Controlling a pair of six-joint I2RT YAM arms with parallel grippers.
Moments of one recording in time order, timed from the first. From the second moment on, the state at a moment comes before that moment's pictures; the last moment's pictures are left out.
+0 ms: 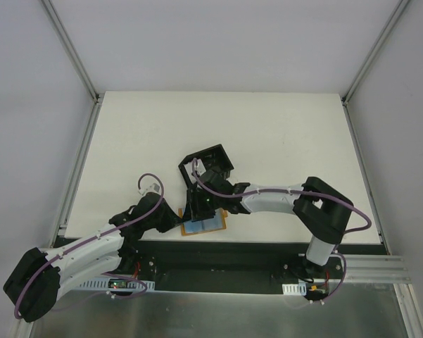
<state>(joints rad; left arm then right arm) -0.69 0.80 0.18 -0.21 0.04 -1.17 1.08 1.76 0.98 -0.04 -0.28 0.88</state>
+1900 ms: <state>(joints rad) -0.69 0.78 0.16 -0.19 0.02 -1.18 1.17 1.74 1.16 -0.50 0.10 0.77</state>
